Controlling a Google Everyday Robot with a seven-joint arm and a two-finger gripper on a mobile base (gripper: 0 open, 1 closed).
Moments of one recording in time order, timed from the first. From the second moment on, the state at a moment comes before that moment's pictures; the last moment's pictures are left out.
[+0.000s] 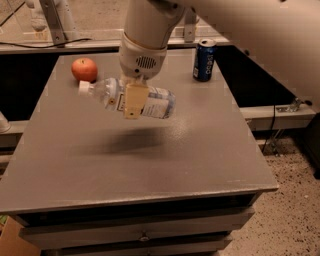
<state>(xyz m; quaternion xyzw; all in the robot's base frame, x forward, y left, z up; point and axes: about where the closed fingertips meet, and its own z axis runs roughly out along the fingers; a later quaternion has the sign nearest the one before) 0.515 0.064 0.914 -0.76 0.63 0.11 0.13</state>
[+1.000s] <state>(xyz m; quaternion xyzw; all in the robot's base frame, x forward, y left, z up) 0.511 -0.022 0.850 -0.73 0.68 0.01 0.09</state>
